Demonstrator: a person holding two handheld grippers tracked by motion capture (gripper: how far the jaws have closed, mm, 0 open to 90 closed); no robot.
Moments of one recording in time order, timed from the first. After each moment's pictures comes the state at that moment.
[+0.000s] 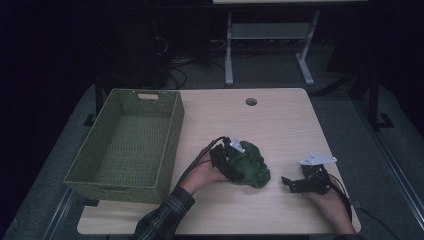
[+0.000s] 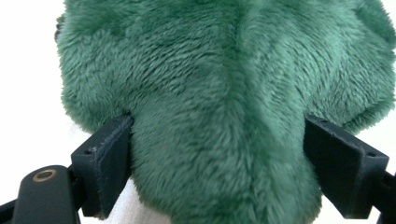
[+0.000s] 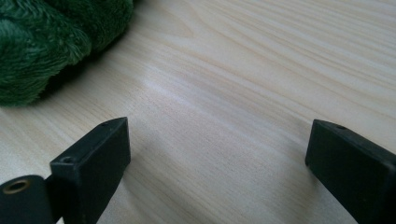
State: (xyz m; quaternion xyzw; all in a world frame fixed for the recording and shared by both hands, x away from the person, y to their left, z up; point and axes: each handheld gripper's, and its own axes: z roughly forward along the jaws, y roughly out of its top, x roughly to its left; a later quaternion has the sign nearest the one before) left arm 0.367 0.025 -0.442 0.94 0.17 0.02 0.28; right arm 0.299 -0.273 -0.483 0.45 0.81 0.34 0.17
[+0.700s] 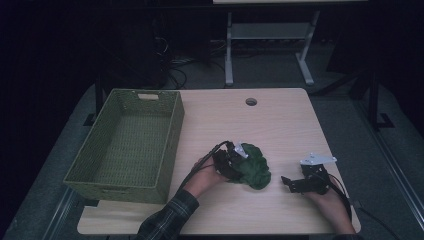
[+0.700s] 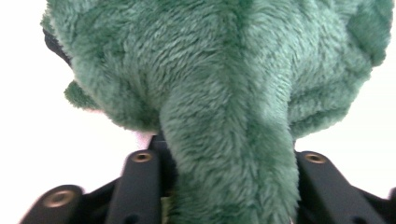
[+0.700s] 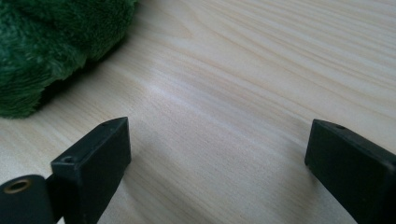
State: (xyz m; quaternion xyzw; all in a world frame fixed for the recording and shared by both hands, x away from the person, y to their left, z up) left arm 0.359 0.018 -0.449 0.95 0.17 0.03 0.26; right arm 0.299 -0.272 -0.483 0.45 0.81 0.34 0.17
